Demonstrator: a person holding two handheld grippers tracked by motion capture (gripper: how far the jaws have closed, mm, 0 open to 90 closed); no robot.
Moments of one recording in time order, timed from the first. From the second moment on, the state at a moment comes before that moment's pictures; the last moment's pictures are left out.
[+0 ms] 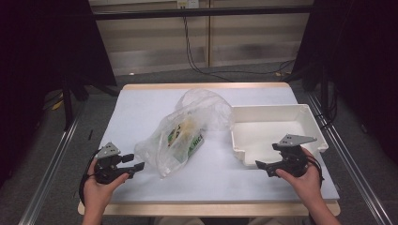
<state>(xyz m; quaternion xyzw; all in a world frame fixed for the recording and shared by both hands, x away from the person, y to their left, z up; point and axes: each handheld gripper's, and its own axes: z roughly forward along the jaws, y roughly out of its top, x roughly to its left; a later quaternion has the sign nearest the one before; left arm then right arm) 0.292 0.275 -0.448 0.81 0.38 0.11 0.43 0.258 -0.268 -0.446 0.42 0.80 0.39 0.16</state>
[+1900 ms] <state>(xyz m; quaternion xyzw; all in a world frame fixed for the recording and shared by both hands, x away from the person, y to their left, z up) 0.361 0.299 -0.448 0.80 0.41 0.11 0.42 0.252 -0.275 -0.452 0.43 0.80 0.38 0.16</state>
